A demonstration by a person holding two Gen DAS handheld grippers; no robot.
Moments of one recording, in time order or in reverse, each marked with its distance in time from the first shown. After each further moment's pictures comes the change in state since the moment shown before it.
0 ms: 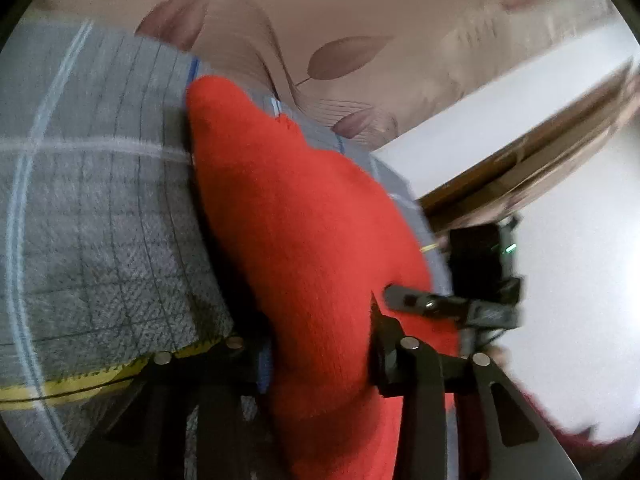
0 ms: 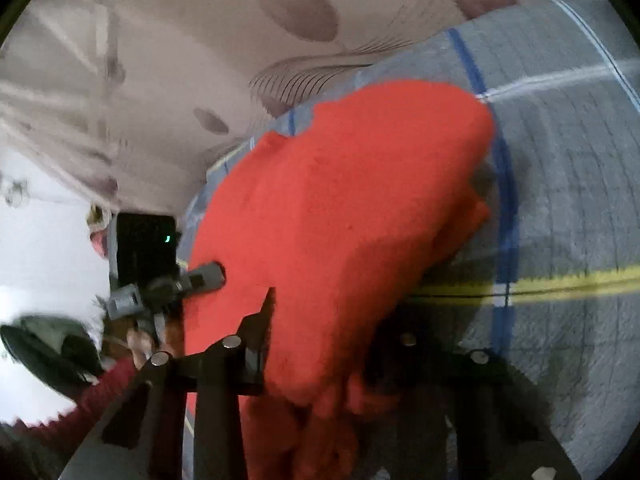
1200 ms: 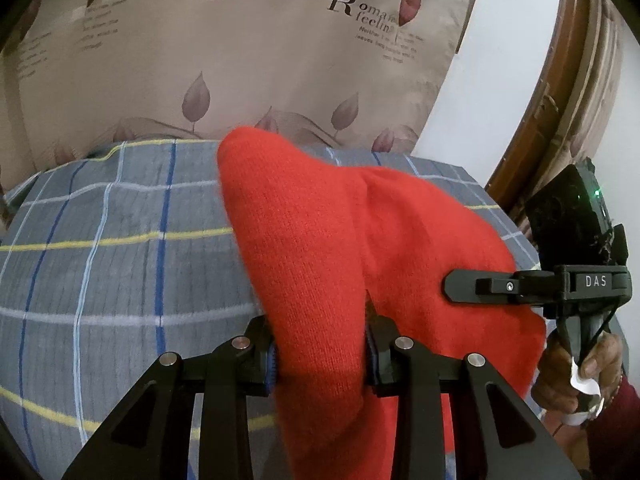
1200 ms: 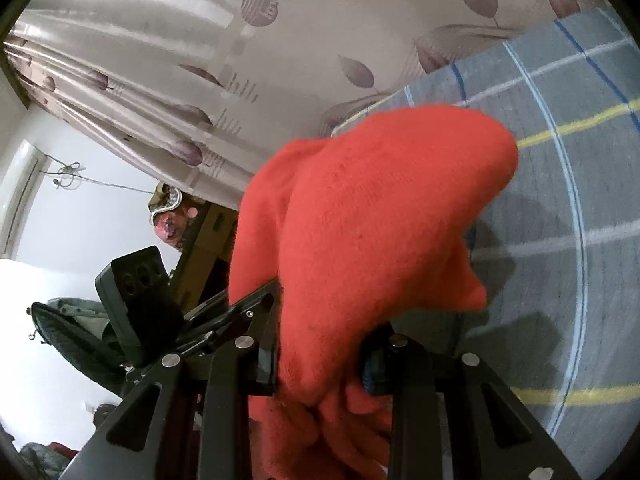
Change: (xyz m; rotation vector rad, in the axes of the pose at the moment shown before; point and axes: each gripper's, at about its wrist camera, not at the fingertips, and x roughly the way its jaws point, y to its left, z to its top) left arm -0.185 -0.125 -0.161 0.236 -0.191 0.506; right arm -0.014 0.190 -0.149 -0.046 -0.035 0.181
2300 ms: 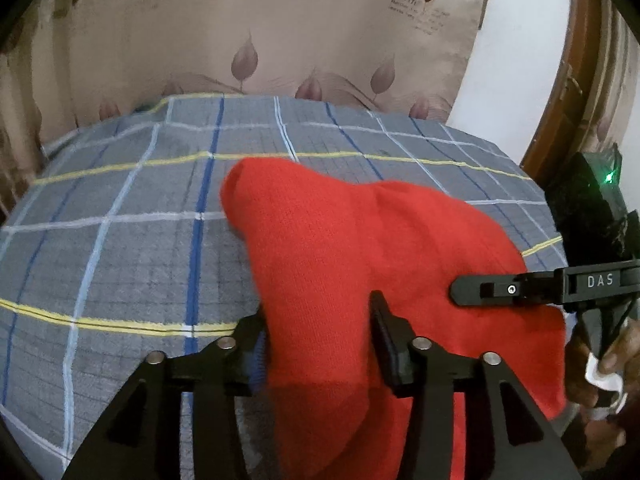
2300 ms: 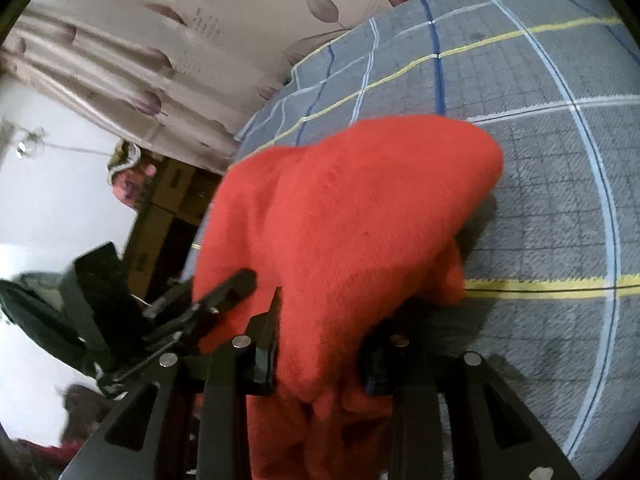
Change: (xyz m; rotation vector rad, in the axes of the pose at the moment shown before) left arm -0.001 0.012 -0.098 -0.002 -0.030 0.153; right arm 0.044 -0.030 -0.071 -0.045 0.100 -0.162
